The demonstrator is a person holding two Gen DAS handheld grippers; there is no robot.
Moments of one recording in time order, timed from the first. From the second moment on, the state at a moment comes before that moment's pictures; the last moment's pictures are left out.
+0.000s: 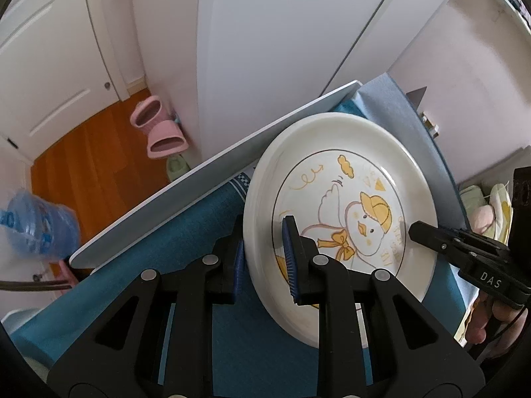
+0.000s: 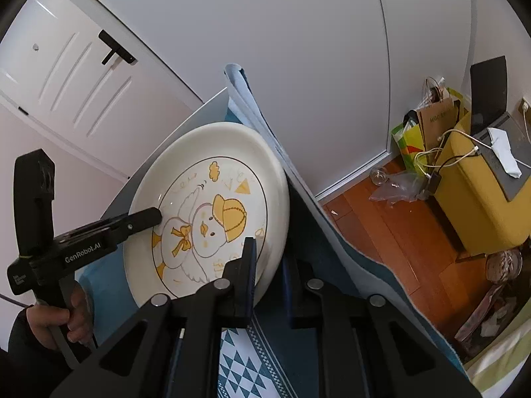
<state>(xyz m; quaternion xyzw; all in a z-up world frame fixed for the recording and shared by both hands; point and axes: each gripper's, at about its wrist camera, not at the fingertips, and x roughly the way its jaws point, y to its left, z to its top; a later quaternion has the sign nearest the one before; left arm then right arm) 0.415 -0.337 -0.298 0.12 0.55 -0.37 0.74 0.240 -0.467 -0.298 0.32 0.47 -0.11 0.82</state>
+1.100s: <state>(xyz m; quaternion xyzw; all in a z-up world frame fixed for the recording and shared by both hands) 0.234 -0.136 -0.120 0.00 0.48 -0.21 0.85 0.170 -0.336 -0.151 0.20 0.45 0.08 0.87</state>
